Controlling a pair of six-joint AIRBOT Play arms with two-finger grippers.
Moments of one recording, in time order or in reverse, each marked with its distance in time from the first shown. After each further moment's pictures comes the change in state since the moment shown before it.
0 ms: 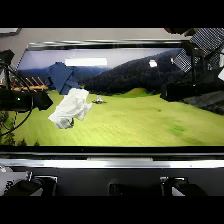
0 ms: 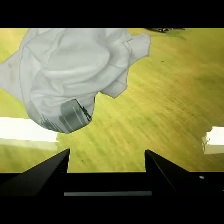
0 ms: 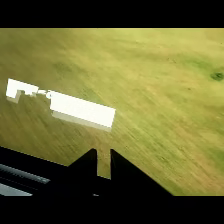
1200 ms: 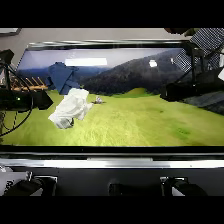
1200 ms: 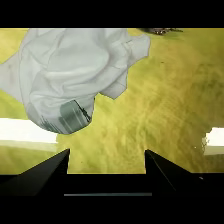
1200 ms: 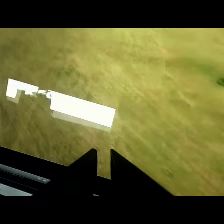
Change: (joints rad) left arm 0.000 0.000 0.000 0.000 0.008 0.000; right arm 0.000 0.000 0.000 0.000 0.000 0.000
